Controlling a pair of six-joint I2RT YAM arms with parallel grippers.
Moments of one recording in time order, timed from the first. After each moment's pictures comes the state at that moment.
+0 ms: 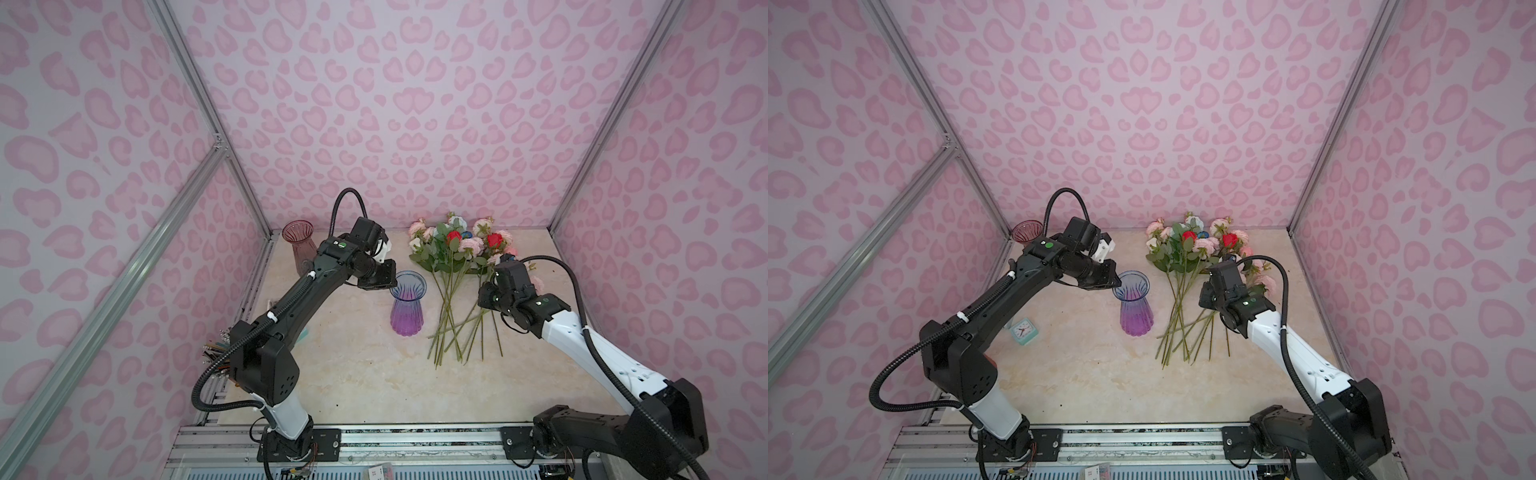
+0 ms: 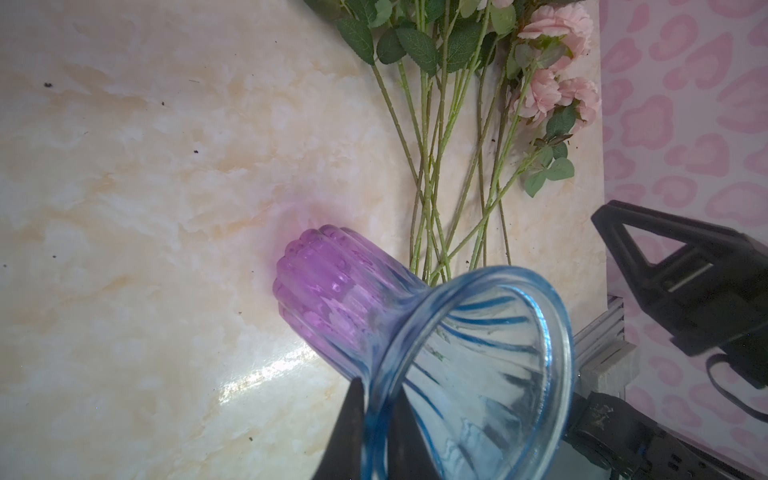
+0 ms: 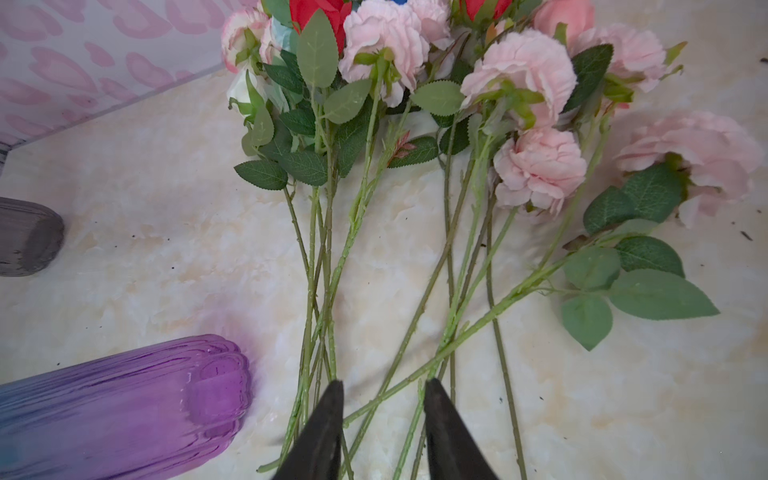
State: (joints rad) left arm -0.48 1.71 1.66 -1.01 0.36 -0.41; right arm 0.39 1.31 0.96 -0.48 0.17 0.54
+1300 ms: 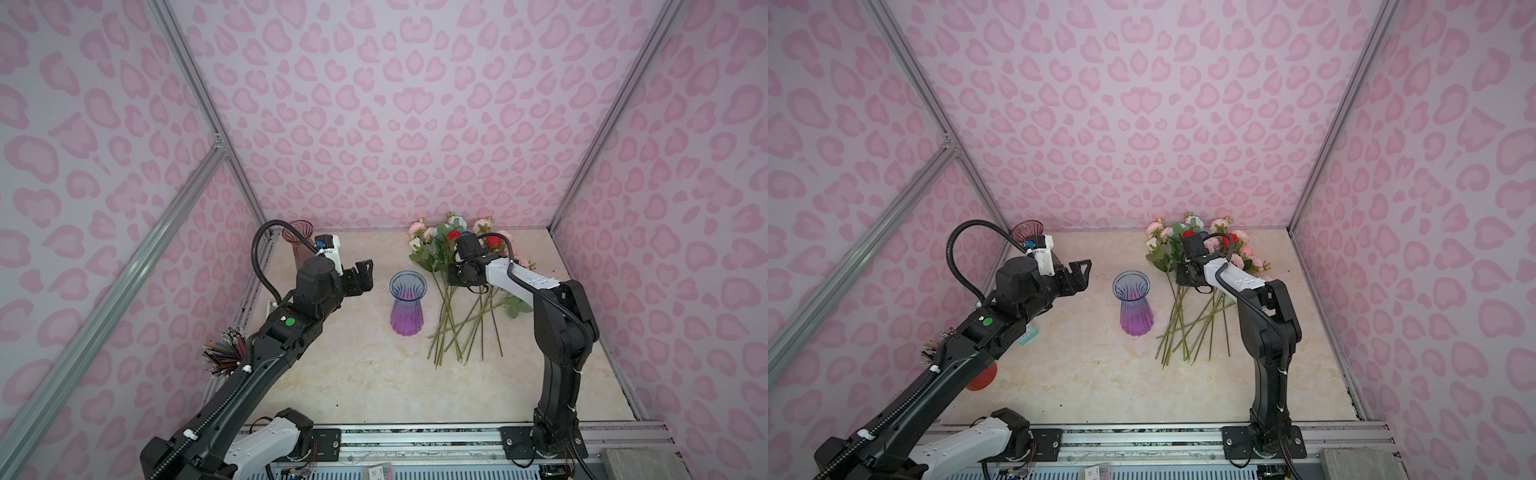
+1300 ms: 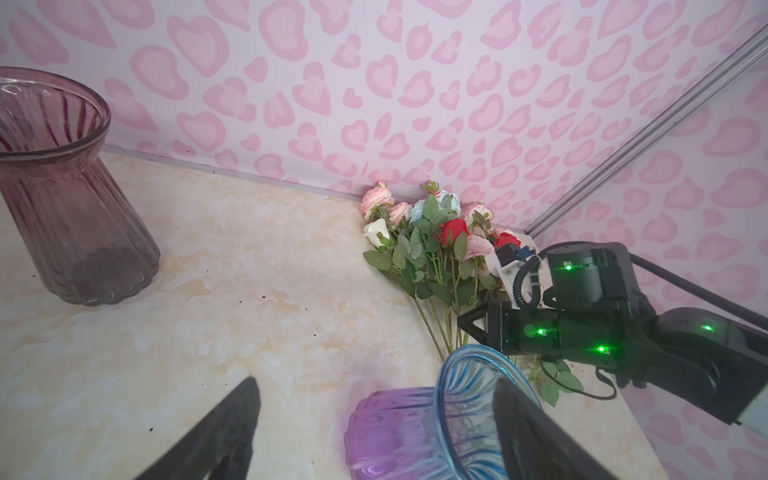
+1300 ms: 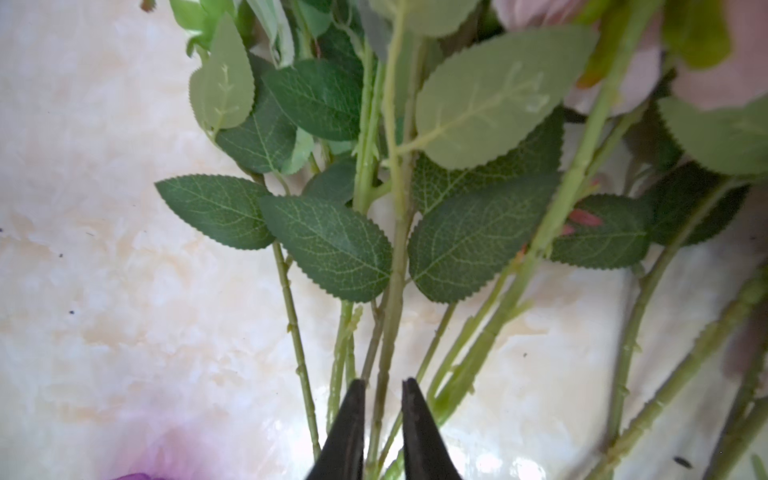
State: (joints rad) left arm -0.48 1.05 1.03 -0.33 -0.11 -0.49; right arm 0.36 2.02 1.49 -0.53 -0.01 0.39
